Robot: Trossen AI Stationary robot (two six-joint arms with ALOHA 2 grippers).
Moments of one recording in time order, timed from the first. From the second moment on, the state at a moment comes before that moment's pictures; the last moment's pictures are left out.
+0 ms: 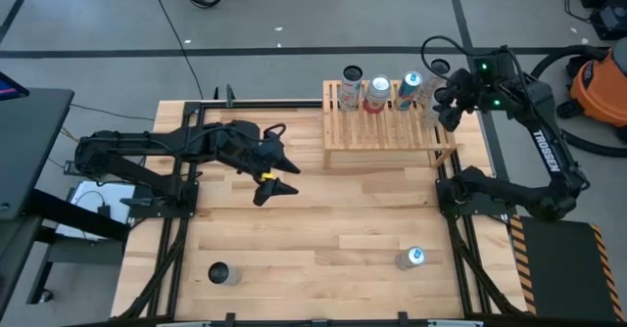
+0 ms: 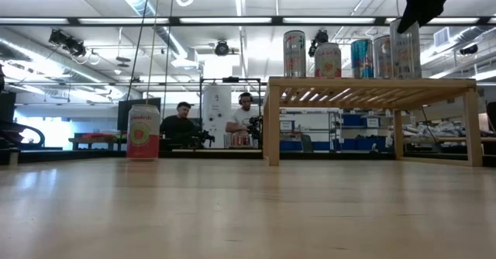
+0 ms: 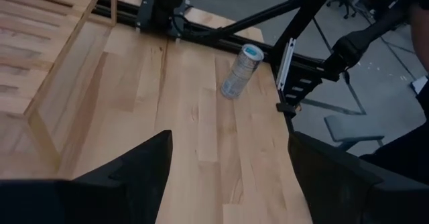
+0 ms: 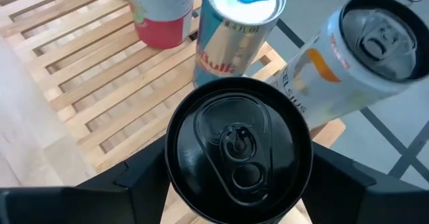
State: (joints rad) left arm 0.01 1.28 1.25 -0.44 0.21 -0.28; right arm -1.11 0.91 1.33 -1.26 -0.15 -0.41
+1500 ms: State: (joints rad) left arm 0.01 1.28 1.25 -0.46 0.21 -0.28; right arm -1.11 0.90 1.42 -1.23 -0.02 -0.42
